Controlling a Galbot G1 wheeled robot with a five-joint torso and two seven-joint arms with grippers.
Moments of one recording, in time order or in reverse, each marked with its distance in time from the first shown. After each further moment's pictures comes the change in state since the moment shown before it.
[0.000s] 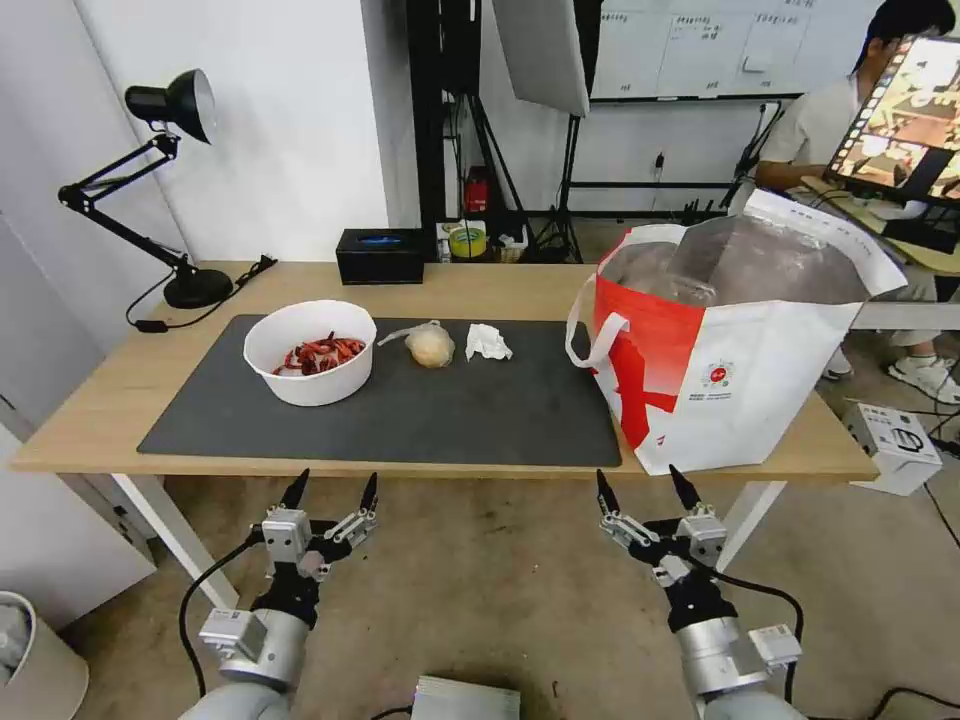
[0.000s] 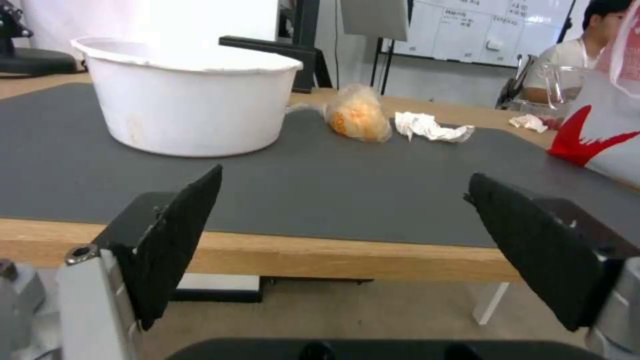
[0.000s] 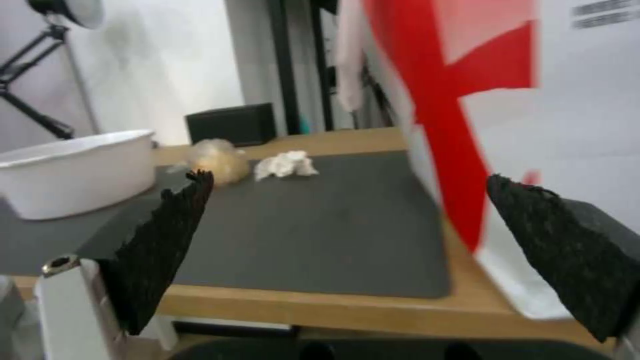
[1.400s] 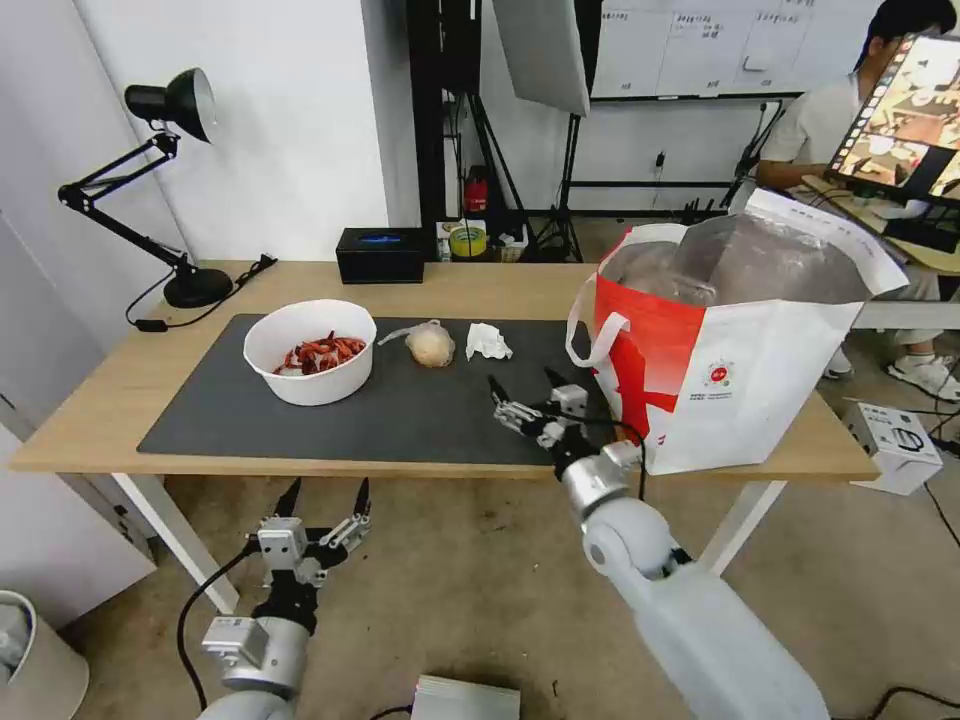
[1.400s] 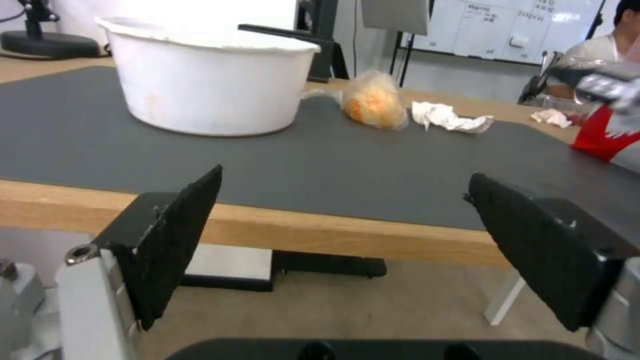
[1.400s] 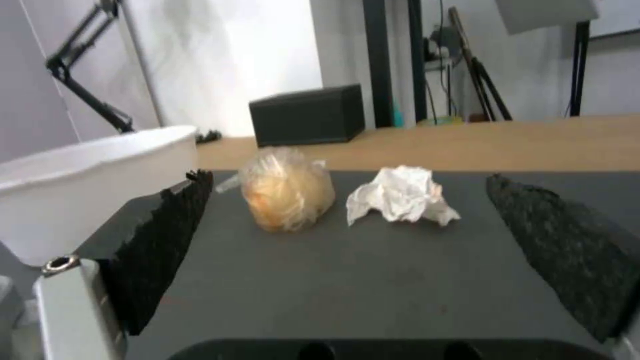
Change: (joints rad) left arm 0.015 -0.096 -0.002 0.012 0.067 -0.006 0.007; right arm 0.793 -0.102 -0.465 -0.498 0.253 -0.120 0.150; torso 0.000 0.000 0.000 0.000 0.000
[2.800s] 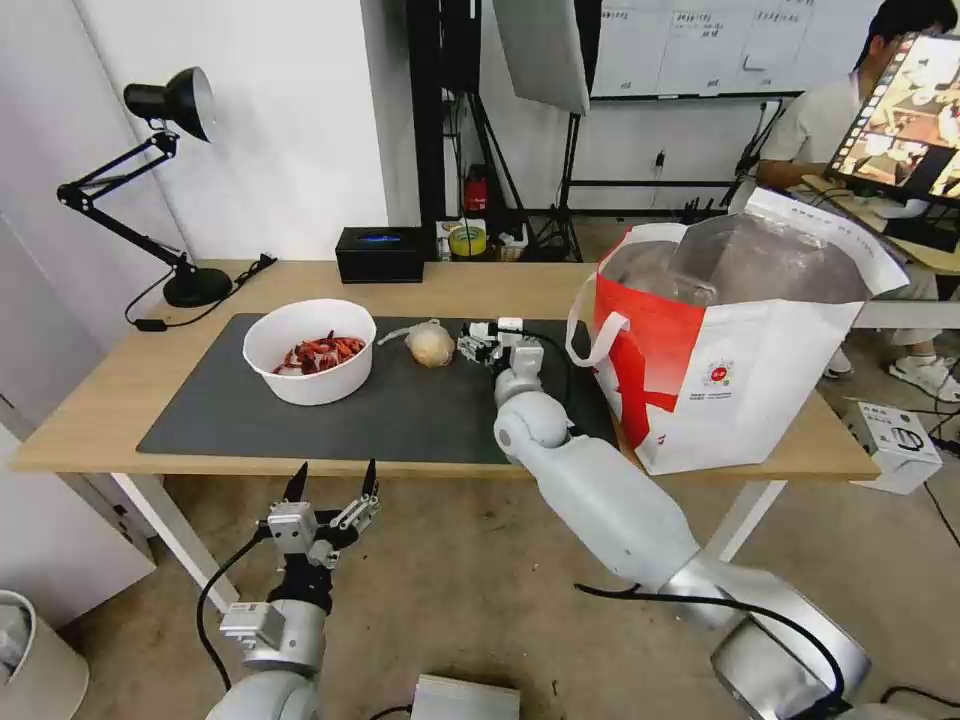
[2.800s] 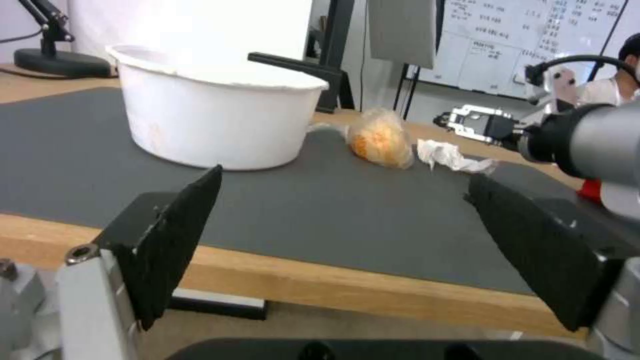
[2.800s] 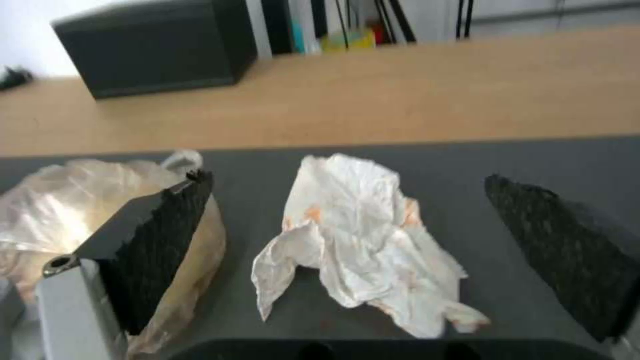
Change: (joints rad) left arm -0.061 -0.062 -0.016 0.023 -0.007 -0.018 0.018; right arm 0.498 0.214 -0.234 -0.476 0.228 -0.232 0.415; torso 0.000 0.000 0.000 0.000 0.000
